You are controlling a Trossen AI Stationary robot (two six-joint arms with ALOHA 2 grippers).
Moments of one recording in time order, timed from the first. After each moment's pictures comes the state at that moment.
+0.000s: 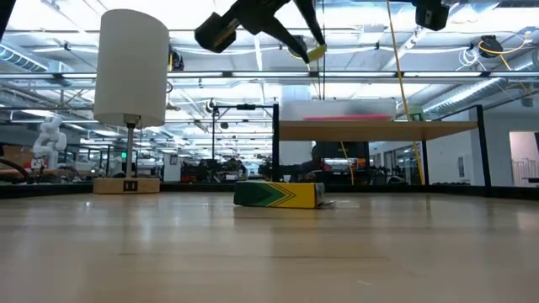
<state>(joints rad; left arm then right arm) -0.27 1.92 1.69 -0.69 -0.29 -1.43 -0.14 0.76 0.96 -0.57 -0.21 0.69</state>
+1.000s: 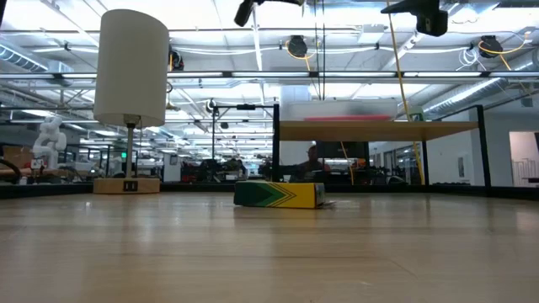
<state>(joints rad) 0.16 1.65 1.69 -0.37 -0.07 -0.80 -0.14 0.79 0.96 -0.57 -0.10 0.82</state>
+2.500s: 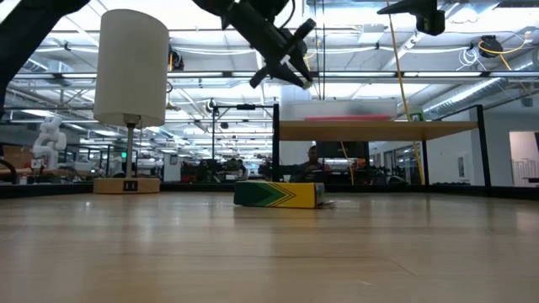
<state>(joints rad) 0.39 1.99 1.92 -0.56 0.03 -0.55 -0.14 0.79 0.96 -0.54 -0.02 0.82</state>
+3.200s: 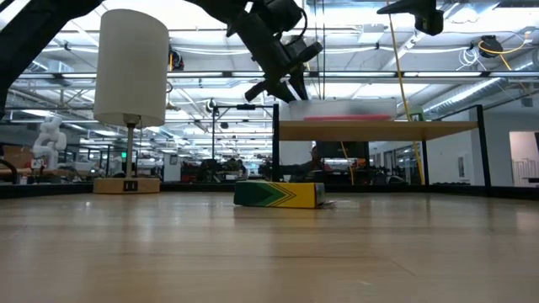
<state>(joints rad) 0.35 2.06 1.92 -0.67 -0.06 -0.61 -0.14 0.78 0.96 -0.54 -0.02 0.77</state>
